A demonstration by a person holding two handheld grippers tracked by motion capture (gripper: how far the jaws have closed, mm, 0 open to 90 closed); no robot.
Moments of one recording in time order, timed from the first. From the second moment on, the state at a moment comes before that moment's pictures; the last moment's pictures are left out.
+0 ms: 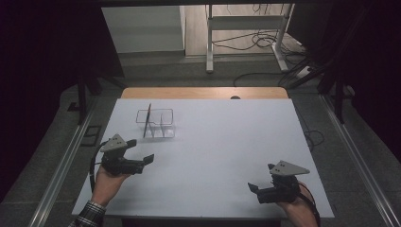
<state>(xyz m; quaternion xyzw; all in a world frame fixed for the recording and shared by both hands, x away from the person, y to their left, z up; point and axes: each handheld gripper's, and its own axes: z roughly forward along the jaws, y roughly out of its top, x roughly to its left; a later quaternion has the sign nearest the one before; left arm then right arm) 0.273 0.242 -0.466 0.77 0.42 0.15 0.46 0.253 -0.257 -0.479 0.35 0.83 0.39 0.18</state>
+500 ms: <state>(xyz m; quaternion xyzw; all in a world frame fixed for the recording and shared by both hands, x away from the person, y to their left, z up) 0.260 0.245 -0.468 0.77 0.42 0.16 0.45 0.253 -0.257 -0.479 0.35 0.83 0.39 0.18</state>
